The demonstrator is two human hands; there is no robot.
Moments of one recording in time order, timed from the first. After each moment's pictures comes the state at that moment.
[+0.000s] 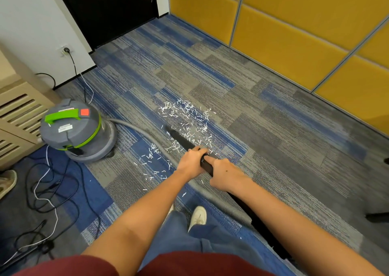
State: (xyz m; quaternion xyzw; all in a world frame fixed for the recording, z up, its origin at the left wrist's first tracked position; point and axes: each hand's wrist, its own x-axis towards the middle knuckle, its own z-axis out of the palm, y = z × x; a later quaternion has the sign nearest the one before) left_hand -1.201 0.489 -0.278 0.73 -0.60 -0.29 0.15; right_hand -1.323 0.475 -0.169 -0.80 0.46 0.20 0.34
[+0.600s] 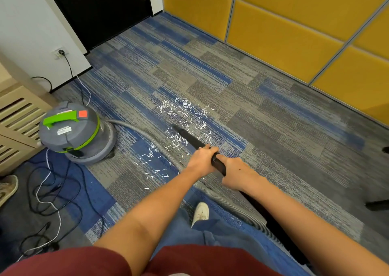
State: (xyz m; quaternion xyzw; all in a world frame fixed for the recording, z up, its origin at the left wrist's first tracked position) left_hand -1.229 0.486 -0.268 0.71 -0.62 -0.30 0.14; right_hand -1.351 0.476 -0.167 -0.78 0.49 0.19 0.34
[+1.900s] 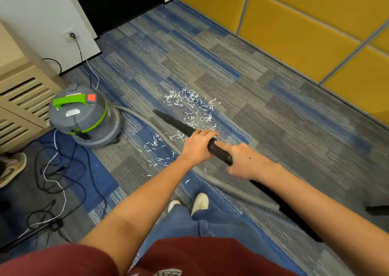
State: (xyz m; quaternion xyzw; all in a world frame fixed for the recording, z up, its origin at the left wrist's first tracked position) left_hand -1.206 0.508 -0.250 0.74 -0.62 -0.24 0.14; right_hand -1.351 0.481 -0.139 -0.85 0.39 0.19 0.31
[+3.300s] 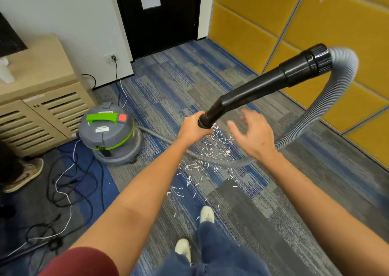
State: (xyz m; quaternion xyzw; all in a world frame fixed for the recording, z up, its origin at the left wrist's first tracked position) left_hand -1.015 0.460 -0.181 0.78 -0.42 -0.26 0.40; right_hand -1.183 0.400 -0.127 -0.89 0.37 -0.23 0.13
